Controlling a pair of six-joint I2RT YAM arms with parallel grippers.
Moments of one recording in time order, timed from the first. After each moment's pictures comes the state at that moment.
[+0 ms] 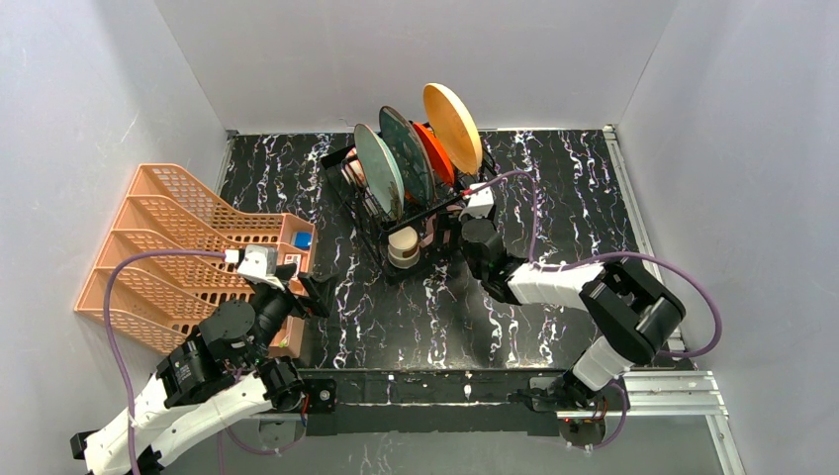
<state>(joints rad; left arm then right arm) -1.00 0.24 0.72 -0.64 -0.62 -0.34 0.82 1.57 0.69 0.64 0.50 0.26</state>
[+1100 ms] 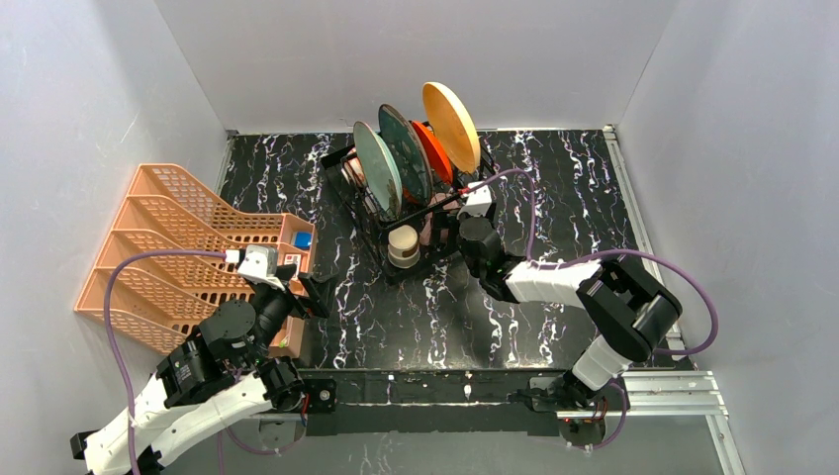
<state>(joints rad) -1.00 0.24 0.72 -0.65 -0.62 -0.34 0.82 1.60 0.72 0.63 0.51 0.27</state>
